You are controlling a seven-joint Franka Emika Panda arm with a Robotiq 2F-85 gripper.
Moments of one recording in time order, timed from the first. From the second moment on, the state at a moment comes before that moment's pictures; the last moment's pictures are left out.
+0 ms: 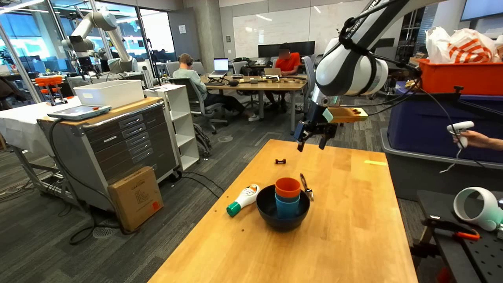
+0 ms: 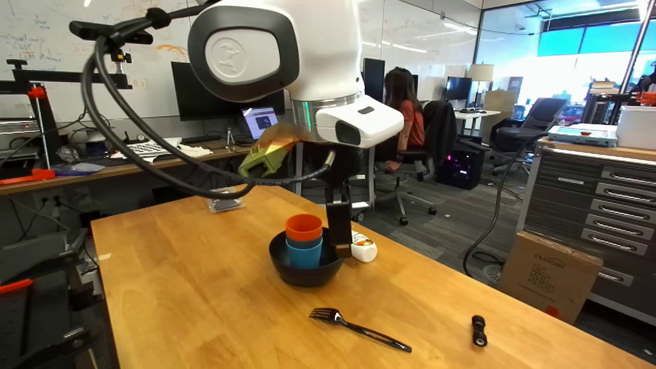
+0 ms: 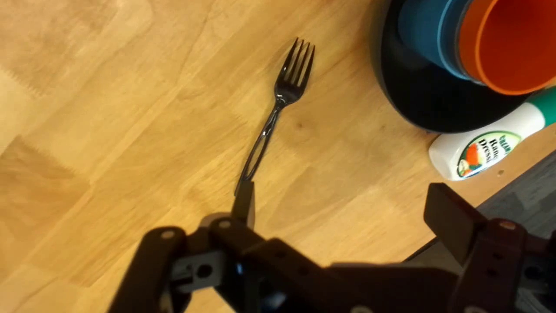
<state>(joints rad) -0.25 0.33 -0.14 -2.23 0.34 2.72 0.06</state>
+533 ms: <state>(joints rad) -0.25 0.41 -0.15 -2.21 0.34 2.73 0.20</state>
